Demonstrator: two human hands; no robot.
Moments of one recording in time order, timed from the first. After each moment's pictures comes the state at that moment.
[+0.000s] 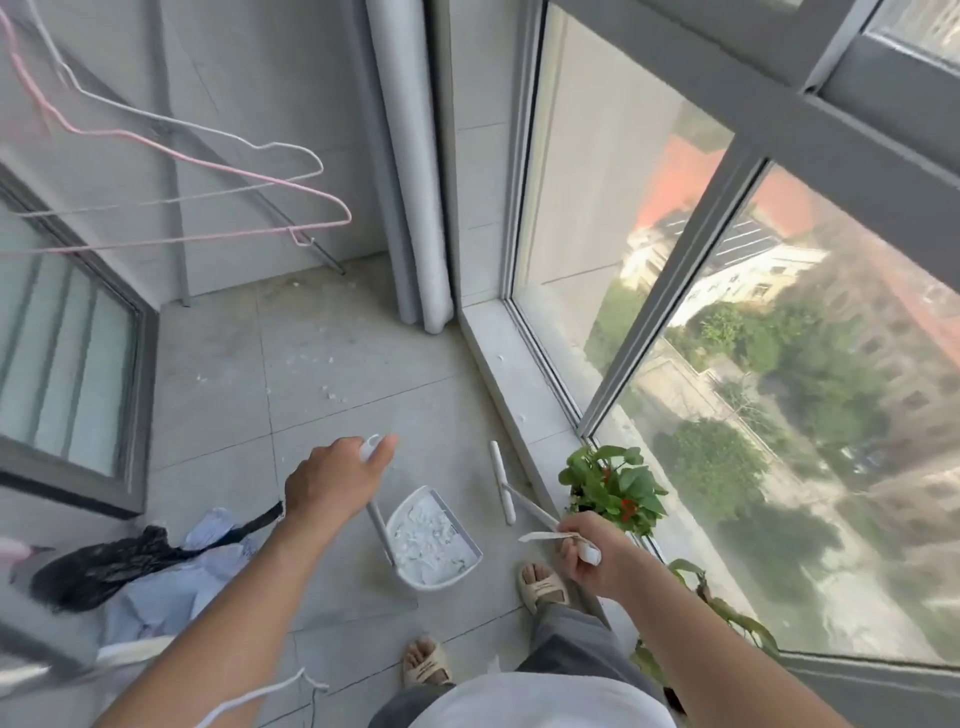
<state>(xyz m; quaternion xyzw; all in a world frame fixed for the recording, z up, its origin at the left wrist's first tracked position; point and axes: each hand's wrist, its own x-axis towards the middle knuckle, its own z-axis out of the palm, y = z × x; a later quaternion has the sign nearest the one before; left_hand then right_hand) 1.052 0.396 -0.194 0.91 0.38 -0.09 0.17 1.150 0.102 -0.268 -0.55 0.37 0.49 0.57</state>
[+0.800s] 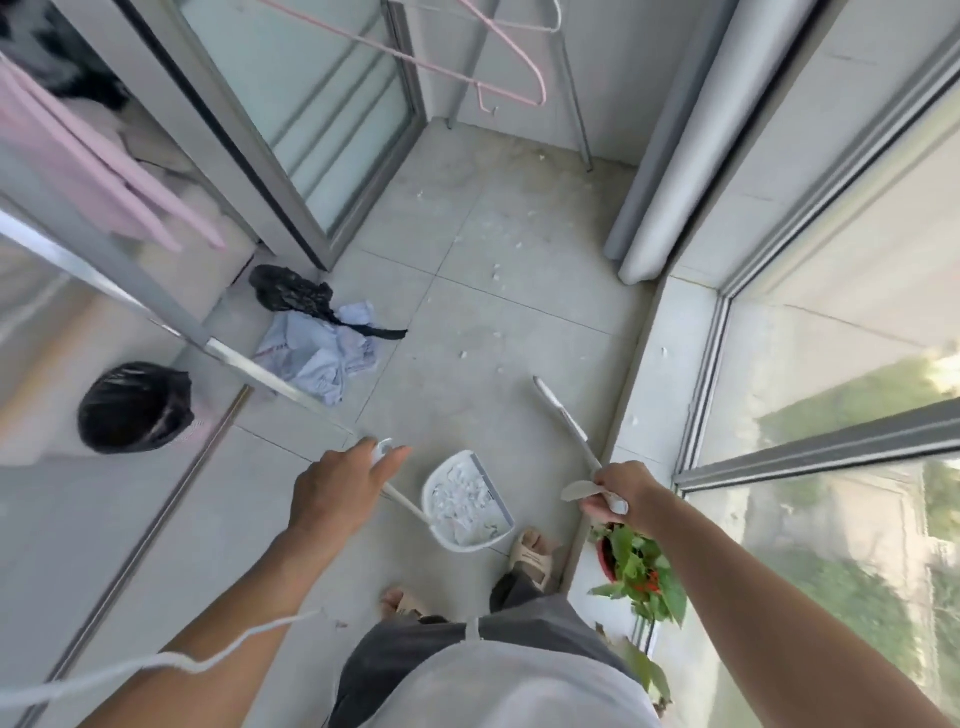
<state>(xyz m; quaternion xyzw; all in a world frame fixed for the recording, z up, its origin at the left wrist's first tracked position) 1.002 0.249 -0.224 0.76 0.62 -0.11 0.13 1.318 0.158 -0.295 -0.77 0.01 0.58 0.25</state>
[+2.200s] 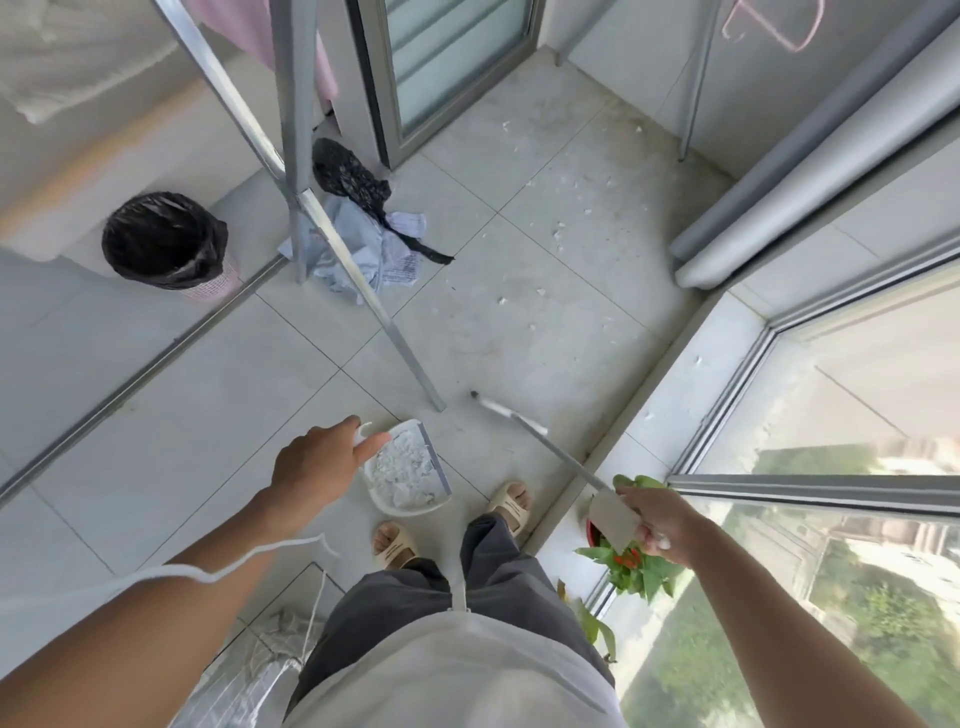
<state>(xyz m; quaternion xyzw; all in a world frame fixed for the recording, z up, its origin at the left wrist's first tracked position) 0.862 0.174 -0.294 0.67 0.69 -0.15 0.23 1.271 0.102 -0.302 -0.80 -0.06 0.59 0.08</state>
